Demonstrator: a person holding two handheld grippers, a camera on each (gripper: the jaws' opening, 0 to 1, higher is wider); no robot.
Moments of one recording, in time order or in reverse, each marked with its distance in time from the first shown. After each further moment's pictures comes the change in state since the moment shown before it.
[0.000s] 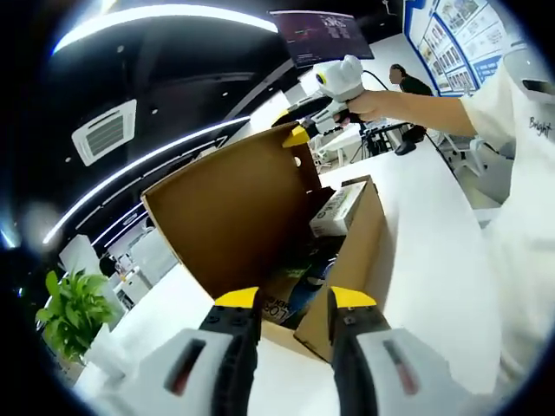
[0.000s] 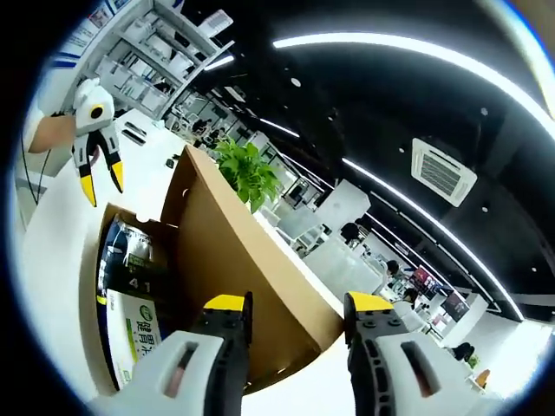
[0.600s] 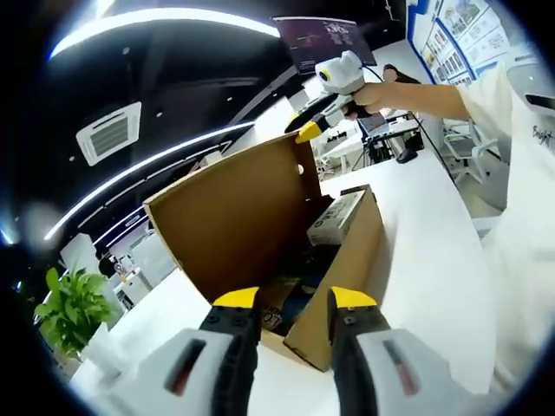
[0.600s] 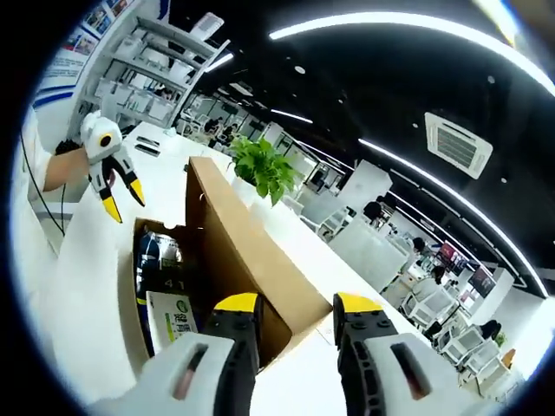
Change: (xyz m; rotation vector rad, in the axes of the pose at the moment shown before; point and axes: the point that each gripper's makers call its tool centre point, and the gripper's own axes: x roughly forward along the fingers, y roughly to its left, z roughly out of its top) left arm -0.002 -0.005 0.008 -0.021 -0.039 0.017; right arm -0.030 0.003 -0.003 0.137 0.075 0.142
